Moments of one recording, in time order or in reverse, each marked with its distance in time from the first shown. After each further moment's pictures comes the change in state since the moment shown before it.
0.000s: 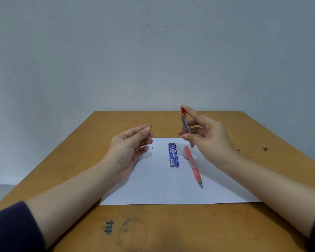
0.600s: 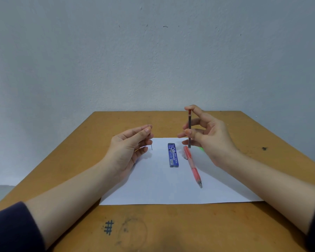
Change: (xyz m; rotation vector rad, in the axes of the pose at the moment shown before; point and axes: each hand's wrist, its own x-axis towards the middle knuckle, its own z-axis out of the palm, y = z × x) left_hand 0.001 0.000 0.000 0.018 0.001 -0.001; right_hand 0.002 -0.001 -0.003 0.165 0.002 0.114
